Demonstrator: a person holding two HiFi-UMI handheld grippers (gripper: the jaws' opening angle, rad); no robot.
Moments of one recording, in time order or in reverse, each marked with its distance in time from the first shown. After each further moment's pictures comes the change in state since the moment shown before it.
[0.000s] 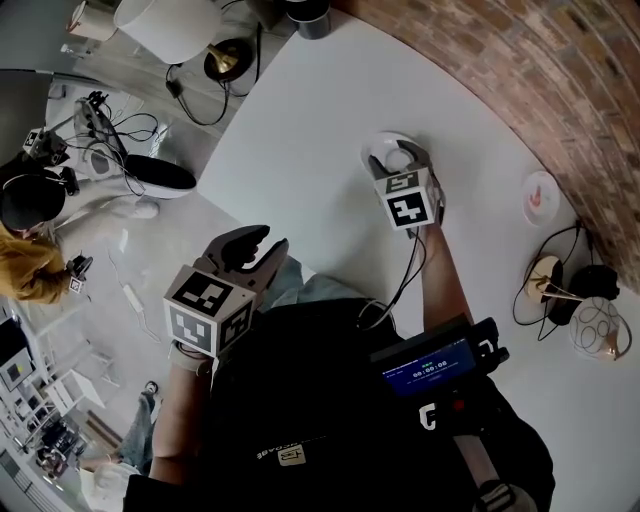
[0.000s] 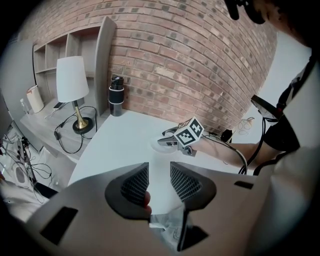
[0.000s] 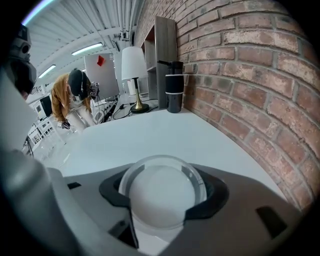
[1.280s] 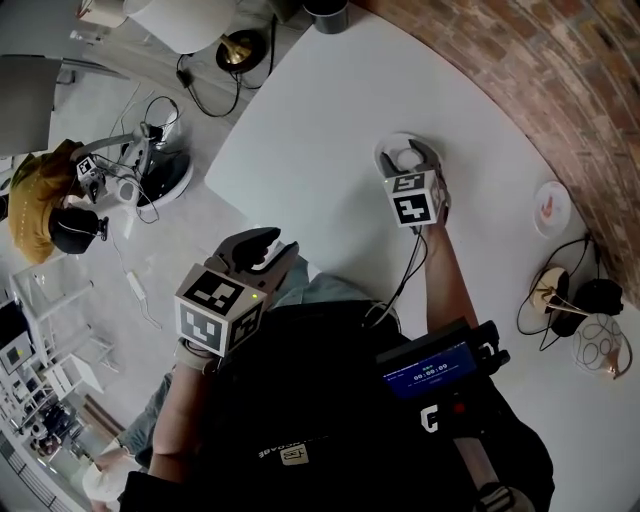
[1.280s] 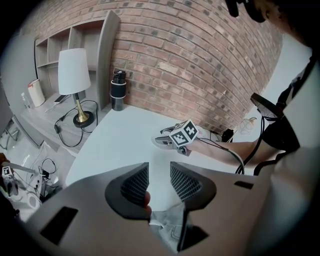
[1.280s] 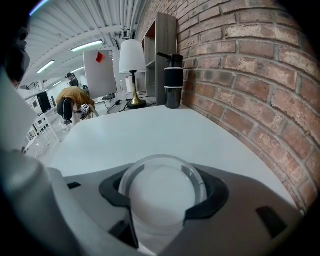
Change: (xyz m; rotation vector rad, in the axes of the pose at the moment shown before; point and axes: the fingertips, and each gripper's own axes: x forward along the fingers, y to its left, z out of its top) left arm 0.009 0.001 -0.012 -0.035 0.034 0.001; right arm 0.032 -0.008 -0.015 -0.022 -0.016 -0.047
